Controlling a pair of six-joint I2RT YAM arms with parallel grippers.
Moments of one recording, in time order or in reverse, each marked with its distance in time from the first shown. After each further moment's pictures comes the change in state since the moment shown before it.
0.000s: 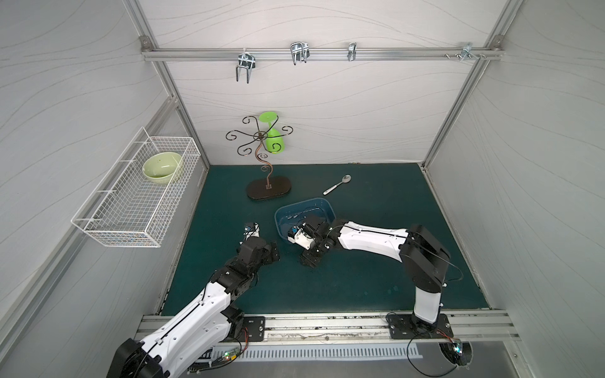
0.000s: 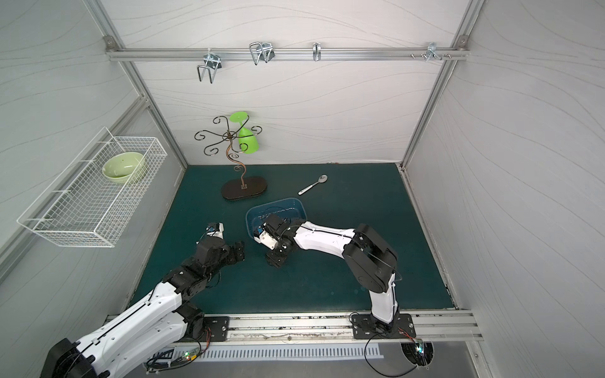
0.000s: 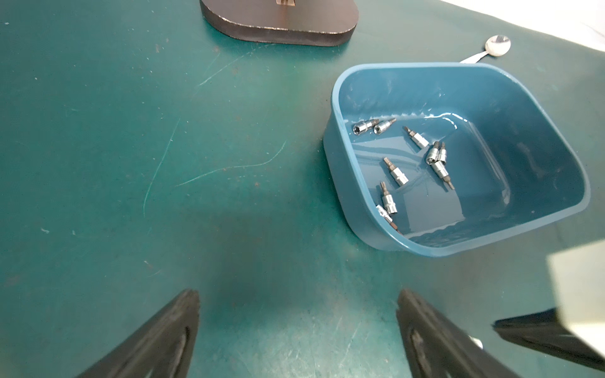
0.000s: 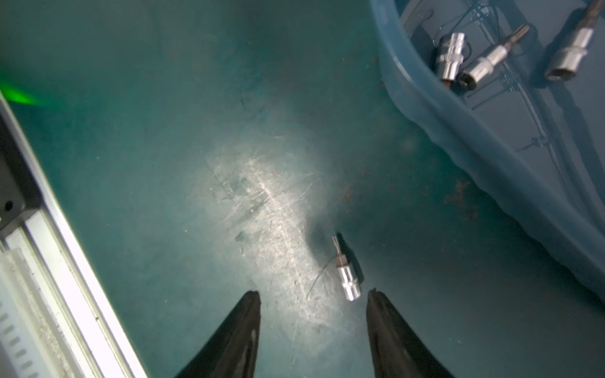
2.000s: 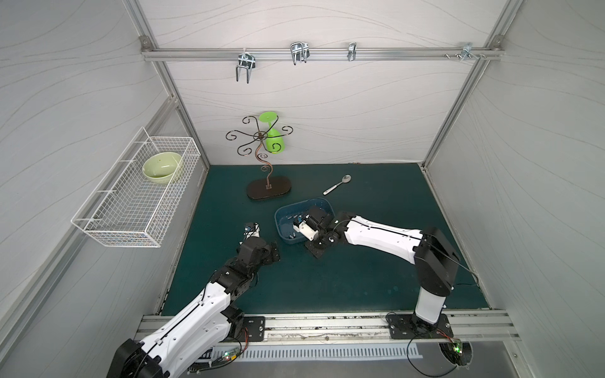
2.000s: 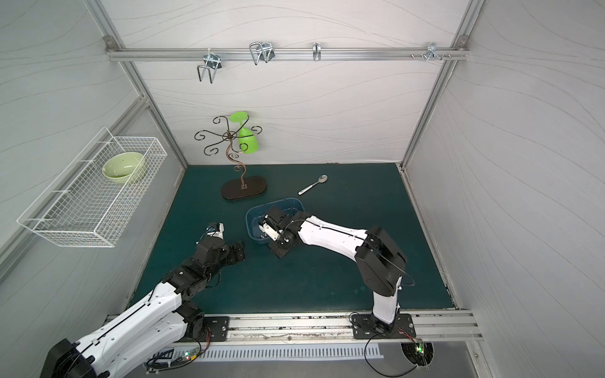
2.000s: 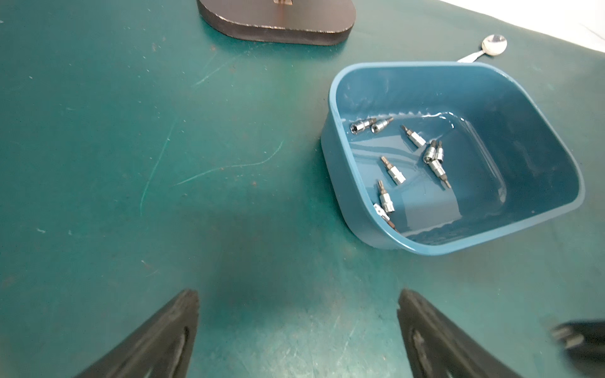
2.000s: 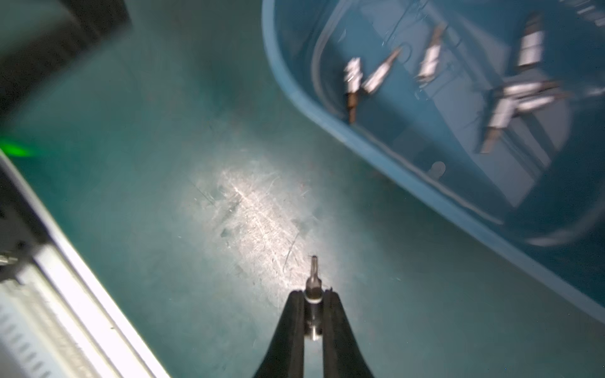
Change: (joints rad) left arm 0.002 0.003 0.000 -0.008 0.022 0.000; right arm -0.051 -0.126 0.053 -0.104 0.098 0.120
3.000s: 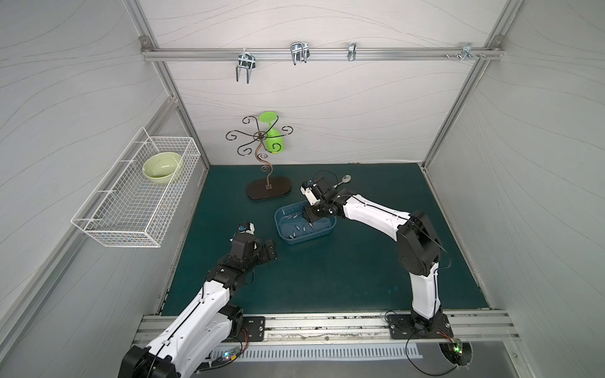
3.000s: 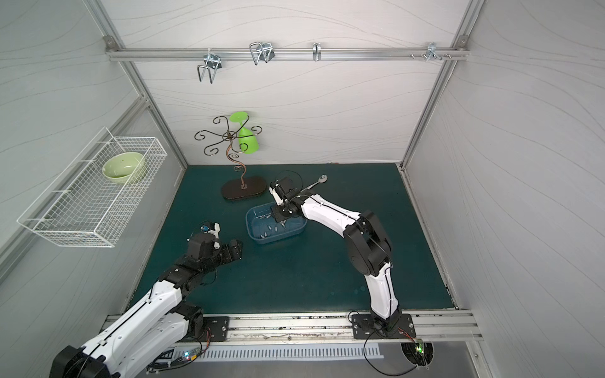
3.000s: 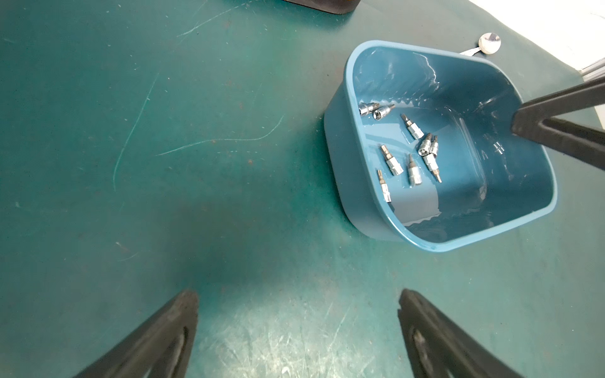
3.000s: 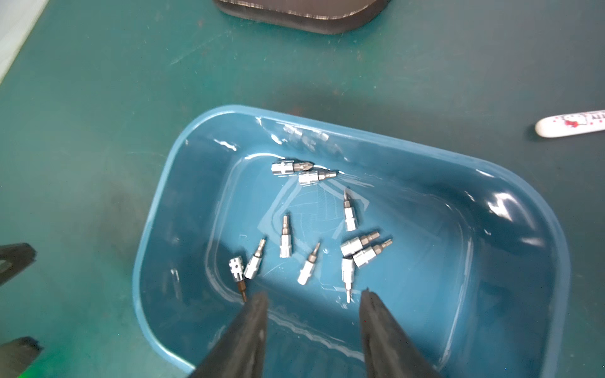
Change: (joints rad) left arm 0.184 0.015 -0.001 -0.006 0.246 -0.019; right arm -0.186 0.205 0.216 0.185 0.021 0.117
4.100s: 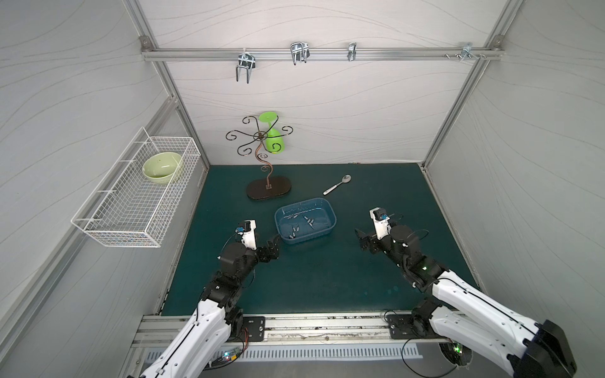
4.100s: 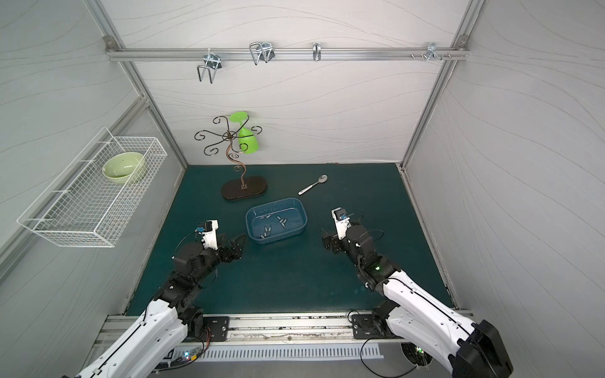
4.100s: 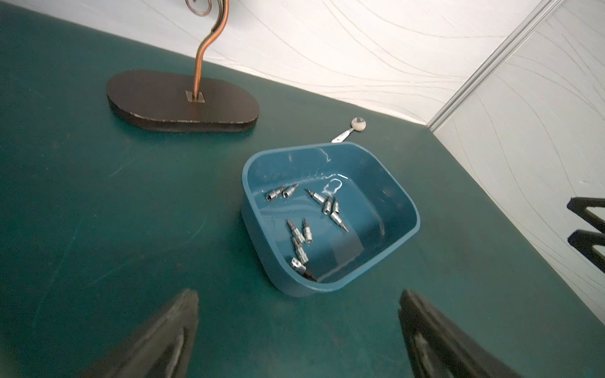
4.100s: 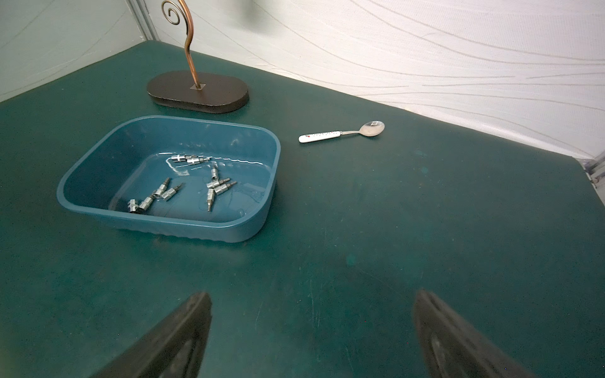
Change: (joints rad) left arm 0.000 -0.190 -0.146 0.389 0.108 0.164; right arm -0.123 -1.139 -1.145 0.543 0.309 -0.204
